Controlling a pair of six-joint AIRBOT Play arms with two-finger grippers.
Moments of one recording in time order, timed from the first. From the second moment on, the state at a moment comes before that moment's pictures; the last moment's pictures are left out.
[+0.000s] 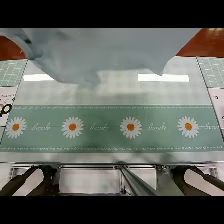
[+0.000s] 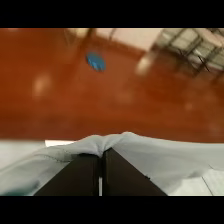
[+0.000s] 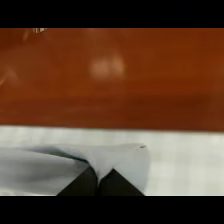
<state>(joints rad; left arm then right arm) 0.39 -1.01 1.80 0.72 -1.16 -1.41 -0.37 -1.18 2.02 -0.92 1.34 1.40</state>
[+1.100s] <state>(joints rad) 0.26 -0.47 1.45 1.42 -1.32 -1.60 -0.34 -0.67 1.62 -1.20 1.47 1.49</state>
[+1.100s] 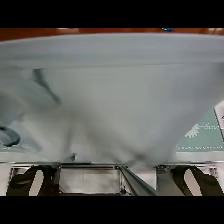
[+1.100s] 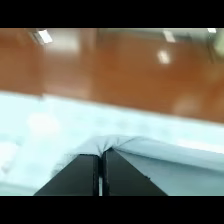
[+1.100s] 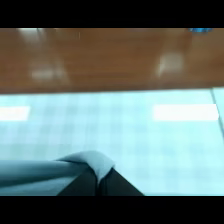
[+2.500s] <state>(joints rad) 0.24 -1.82 1.67 0.97 -1.18 -1.45 -0.18 -1.93 1.89 -1.08 1.38 1.42</state>
